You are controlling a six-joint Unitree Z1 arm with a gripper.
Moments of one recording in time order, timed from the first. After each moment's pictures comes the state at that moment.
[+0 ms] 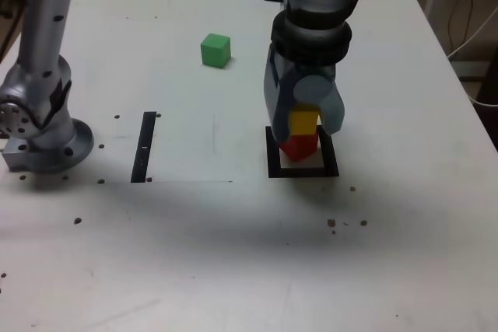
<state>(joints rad) -0.11 2.02 -1.57 1.23 0.04 -0.21</state>
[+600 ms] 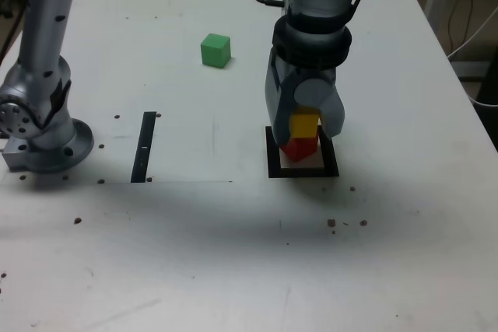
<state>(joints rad) -0.10 2.03 -1.55 1.19 0.04 -0.20</state>
